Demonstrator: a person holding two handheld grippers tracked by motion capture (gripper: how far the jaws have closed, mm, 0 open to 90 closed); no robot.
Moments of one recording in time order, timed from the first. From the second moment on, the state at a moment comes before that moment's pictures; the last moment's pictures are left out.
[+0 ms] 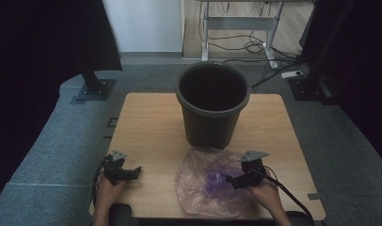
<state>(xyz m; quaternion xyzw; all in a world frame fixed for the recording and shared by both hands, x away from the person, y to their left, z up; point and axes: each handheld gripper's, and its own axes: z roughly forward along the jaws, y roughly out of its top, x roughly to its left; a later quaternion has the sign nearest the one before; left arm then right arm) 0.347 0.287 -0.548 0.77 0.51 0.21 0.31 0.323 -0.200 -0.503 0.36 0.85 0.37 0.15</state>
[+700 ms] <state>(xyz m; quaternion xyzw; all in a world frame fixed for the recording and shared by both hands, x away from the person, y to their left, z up) 0.347 0.287 -0.548 0.77 0.51 0.21 0.31 0.347 -0.221 -0.531 0.39 0.86 0.29 0.17</state>
